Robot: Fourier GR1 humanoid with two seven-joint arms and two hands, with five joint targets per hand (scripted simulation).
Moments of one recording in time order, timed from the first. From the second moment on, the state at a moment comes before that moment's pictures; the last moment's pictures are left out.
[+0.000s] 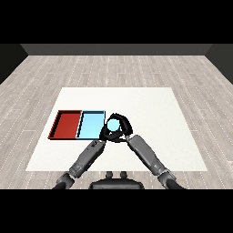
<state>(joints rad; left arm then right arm) -0.47 0.00 -0.50 -0.99 0.37 0.28 -0.45 -0.53 0.00 0.46 -1.24 -0.21 -0.27 -0.29</state>
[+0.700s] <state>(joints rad) -0.49 0.05 -0.54 -0.97 0.18 0.48 -0.39 -0.58 -0.02 0.59 -1.21 -0.28 -0.36 -0.33</state>
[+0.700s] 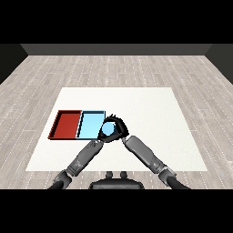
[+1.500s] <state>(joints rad) -0.46 0.03 -0.54 -0.99 0.33 0.51 -0.44 -0.59 -0.02 0.58 -1.21 -0.36 -0.34 -0.32</state>
